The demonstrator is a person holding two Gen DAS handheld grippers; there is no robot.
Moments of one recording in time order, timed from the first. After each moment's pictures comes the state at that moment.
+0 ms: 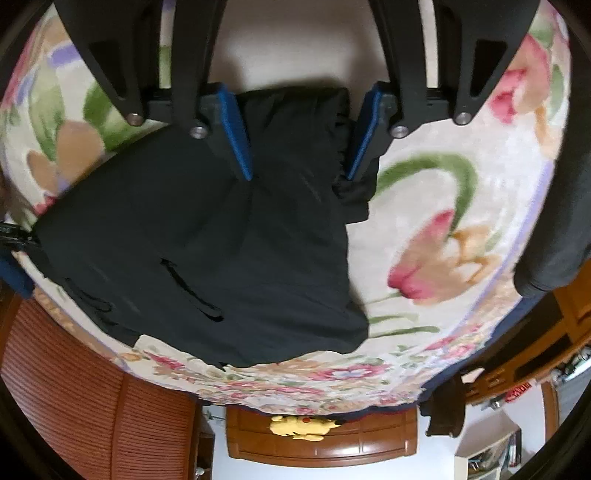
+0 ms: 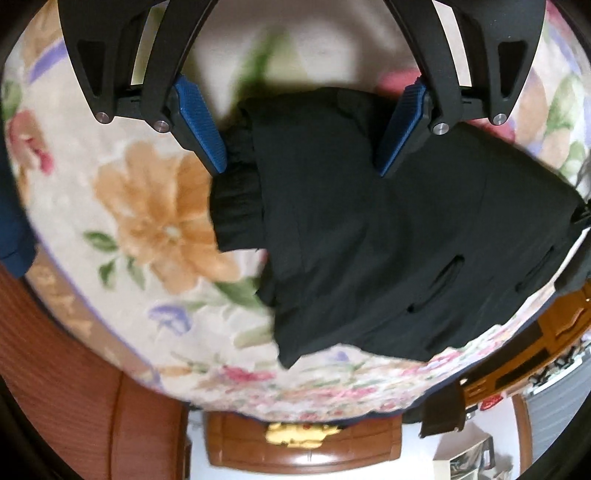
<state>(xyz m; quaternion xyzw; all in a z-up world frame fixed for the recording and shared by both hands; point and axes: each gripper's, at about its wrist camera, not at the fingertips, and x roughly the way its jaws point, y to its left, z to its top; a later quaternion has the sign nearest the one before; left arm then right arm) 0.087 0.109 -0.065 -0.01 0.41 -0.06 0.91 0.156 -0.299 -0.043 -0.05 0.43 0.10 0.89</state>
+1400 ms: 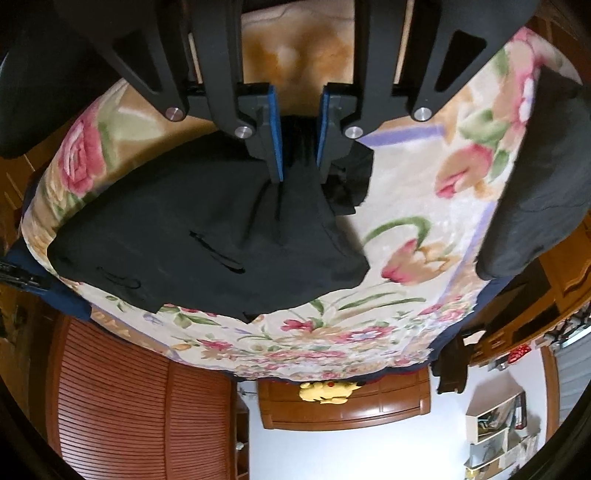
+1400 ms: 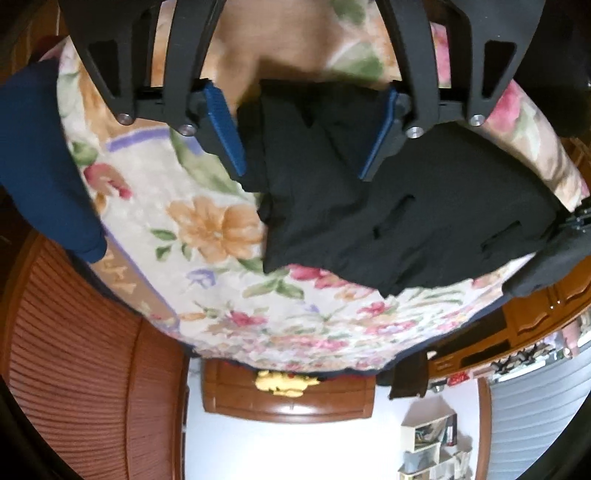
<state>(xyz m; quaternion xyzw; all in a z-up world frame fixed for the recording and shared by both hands) -0.068 0.099 -0.004 0.02 0.35 -0.08 0.93 -0.006 -0.303 0.049 -0.08 0.32 0.12 0.94</state>
